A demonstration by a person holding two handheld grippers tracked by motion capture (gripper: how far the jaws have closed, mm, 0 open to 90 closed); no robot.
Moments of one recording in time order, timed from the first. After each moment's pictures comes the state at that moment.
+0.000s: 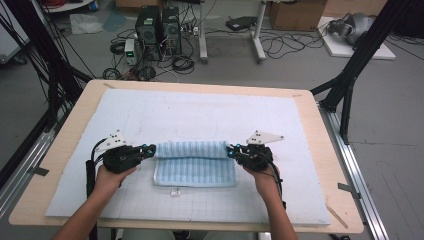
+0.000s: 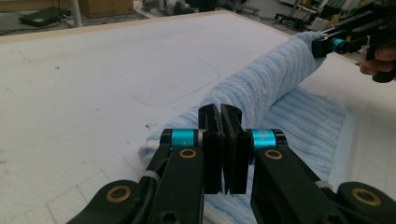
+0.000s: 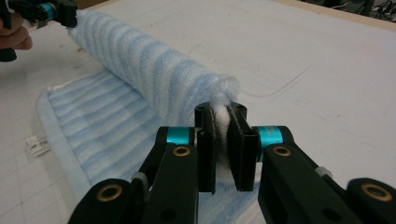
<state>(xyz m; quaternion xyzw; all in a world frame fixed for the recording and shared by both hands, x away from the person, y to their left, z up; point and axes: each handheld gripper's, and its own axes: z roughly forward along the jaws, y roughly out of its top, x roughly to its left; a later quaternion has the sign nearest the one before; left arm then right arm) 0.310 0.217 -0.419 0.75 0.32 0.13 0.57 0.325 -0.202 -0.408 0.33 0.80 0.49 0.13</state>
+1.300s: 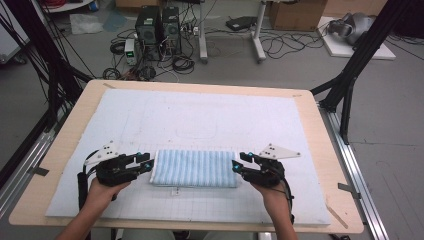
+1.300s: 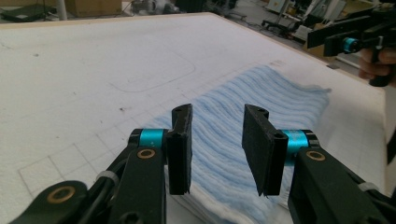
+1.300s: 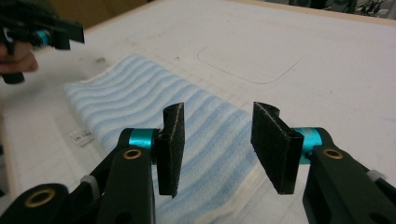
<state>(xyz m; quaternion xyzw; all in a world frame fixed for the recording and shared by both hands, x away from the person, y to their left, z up) 0.285 0.221 -0.421 0.74 0.33 0.12 0.58 0.278 -0.215 -0.399 0.36 0.77 0.51 0.14</state>
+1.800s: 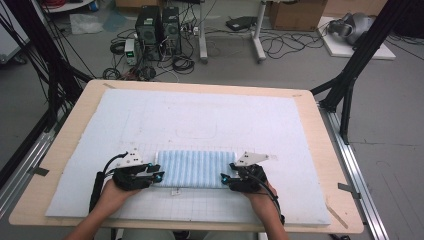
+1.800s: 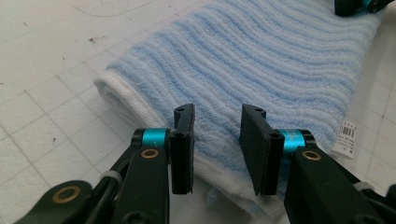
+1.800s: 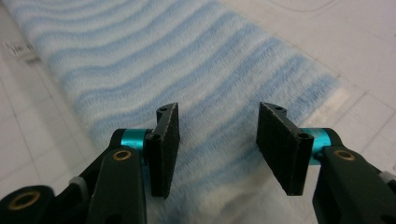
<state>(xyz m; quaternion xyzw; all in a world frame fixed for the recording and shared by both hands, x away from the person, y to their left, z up) 0.287 0.192 -0.448 0.83 0.31 0.11 0.46 0.287 -0.186 -0.441 0.32 0.85 0.39 0.14</state>
